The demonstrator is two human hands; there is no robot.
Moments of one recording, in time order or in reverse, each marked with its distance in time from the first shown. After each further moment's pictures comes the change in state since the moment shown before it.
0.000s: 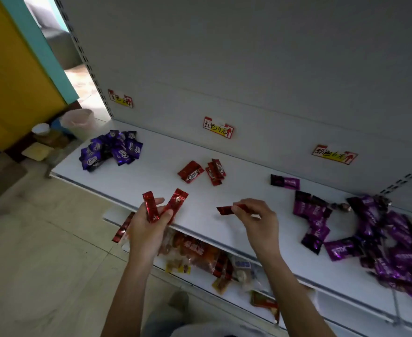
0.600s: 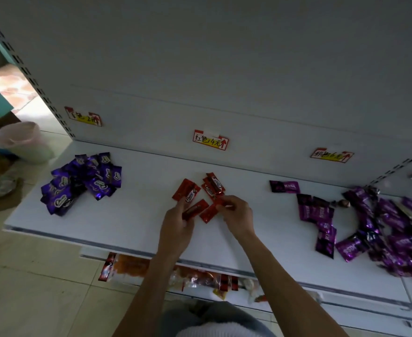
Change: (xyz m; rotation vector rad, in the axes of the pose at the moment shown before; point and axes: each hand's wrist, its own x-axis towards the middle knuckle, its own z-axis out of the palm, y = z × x) left_hand 0.114 -0.020 0.041 0.494 -0.444 0.304; right_hand 0.083 0.024 0.089 -0.171 0.081 0.268
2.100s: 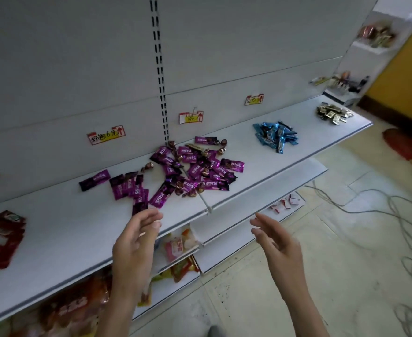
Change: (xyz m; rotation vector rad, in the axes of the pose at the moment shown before) left_hand -0.191 0.204 0.173 -0.424 -0.382 0.211; right_hand -0.292 0.126 -0.333 0.367 0.779 0.016
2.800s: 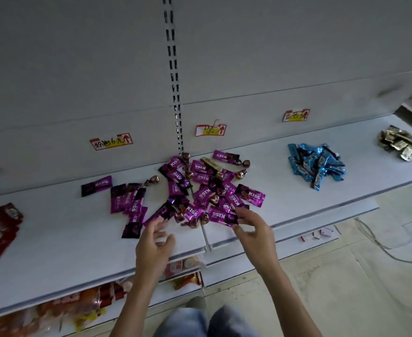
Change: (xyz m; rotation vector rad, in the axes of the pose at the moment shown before) left_hand 0.098 -0.086 0.083 0.245 0.156 -0.227; right_hand 0.180 0.042 0.045 -0.364 -0.337 -0.021
